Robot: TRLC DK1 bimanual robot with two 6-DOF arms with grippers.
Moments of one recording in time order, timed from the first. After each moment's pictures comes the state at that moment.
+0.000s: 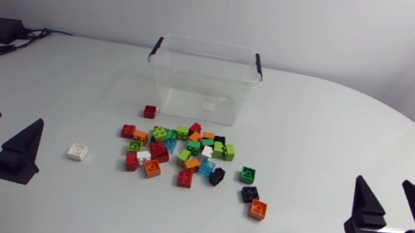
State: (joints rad) left arm 0.00 0.05 0.04 -0.02 0.03 0.00; right arm 0.01 0.06 0.03 -0.01 0.01 -0.07
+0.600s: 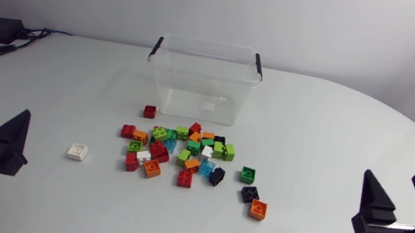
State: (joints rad) left arm 0.06 0.07 0.12 -0.08 0.03 0.00; right arm 0.01 0.09 0.08 -0.01 0.01 -0.07
